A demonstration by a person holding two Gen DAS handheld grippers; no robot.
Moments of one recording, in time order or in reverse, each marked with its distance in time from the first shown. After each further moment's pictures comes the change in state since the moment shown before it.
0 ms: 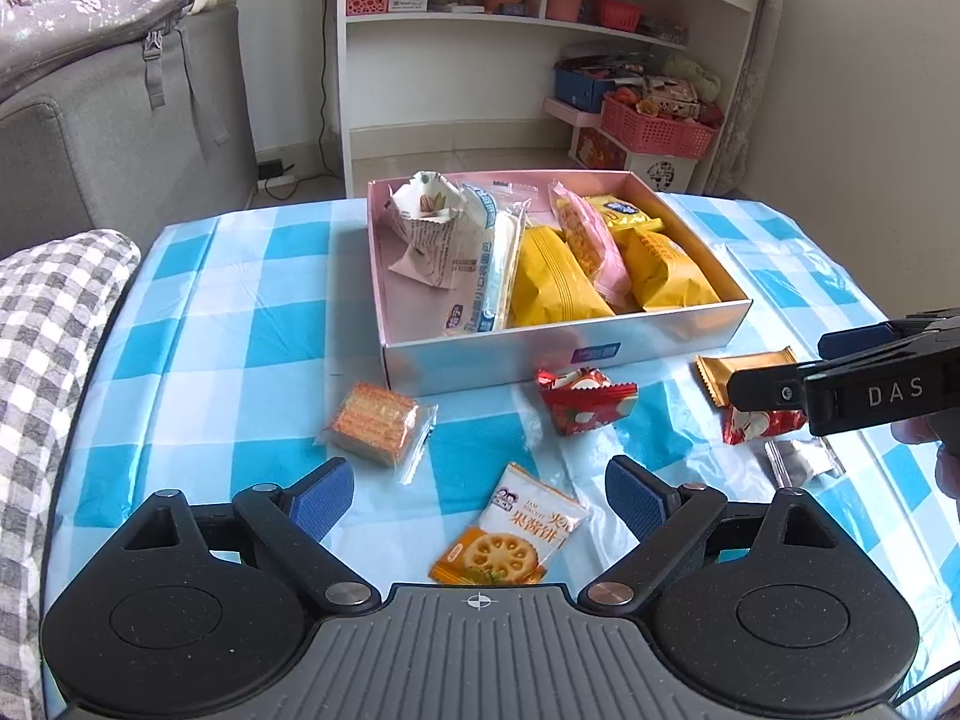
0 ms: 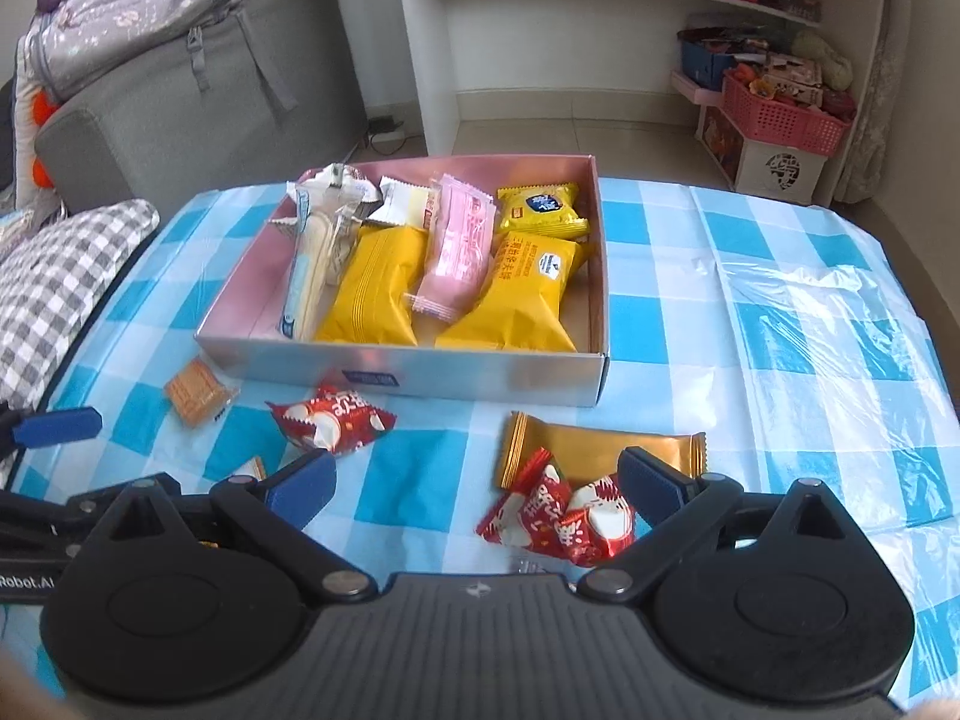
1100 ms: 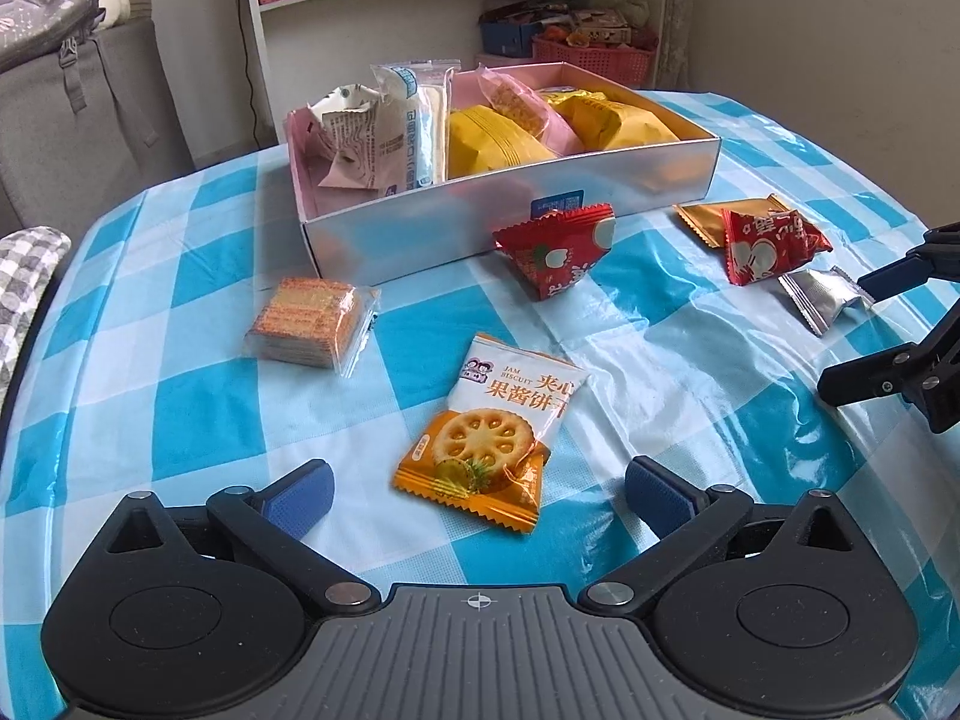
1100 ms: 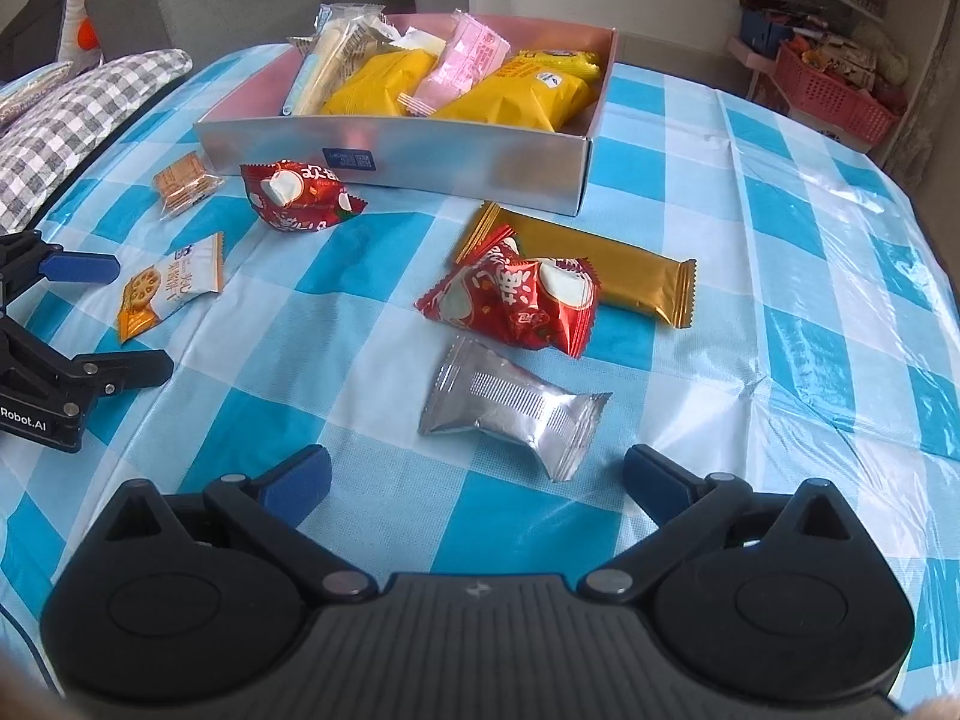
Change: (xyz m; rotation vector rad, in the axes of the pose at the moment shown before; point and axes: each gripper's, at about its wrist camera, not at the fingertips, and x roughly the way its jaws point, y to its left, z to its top) left arm 0.044 -0.009 -0.056 0.186 0.032 -0.032; right arm 0.012 -0.028 -0.069 -0.154 0.112 0.038
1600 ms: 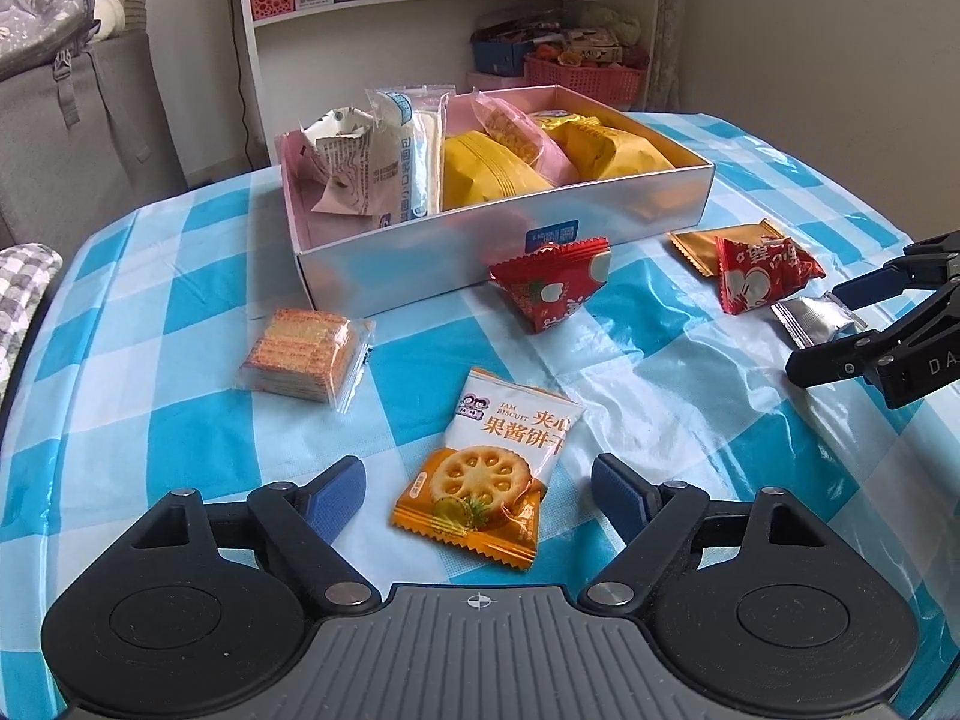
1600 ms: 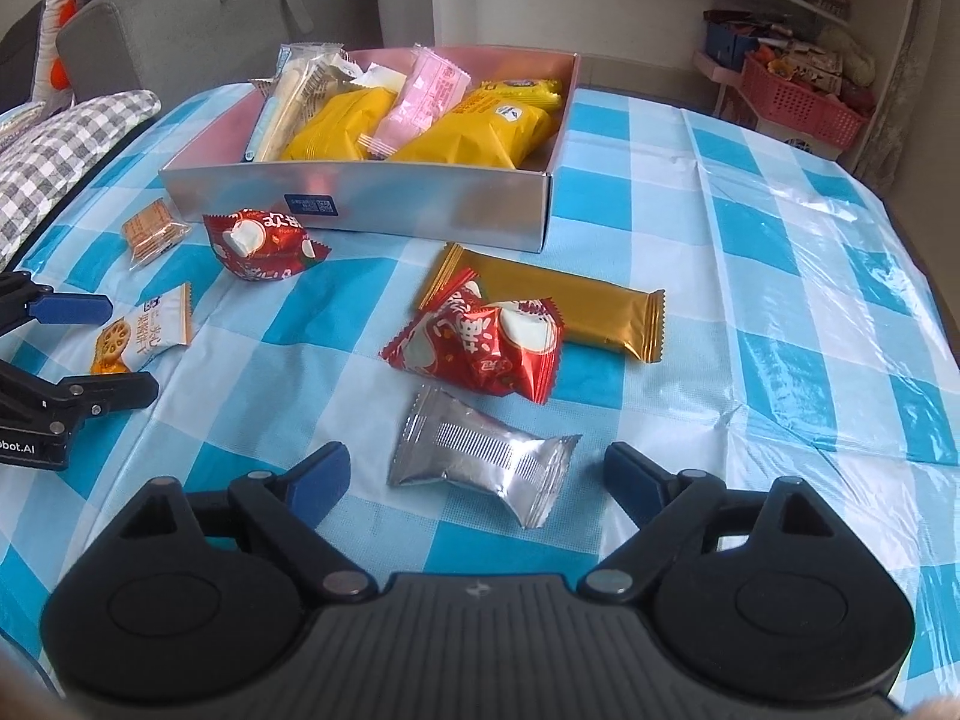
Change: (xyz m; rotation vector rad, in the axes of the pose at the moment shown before) left arm 0.000 0.003 0.008 -0.005 -0.034 -0.026; right arm 0.002 -0.008 0.007 0.054 -0.062 -0.040
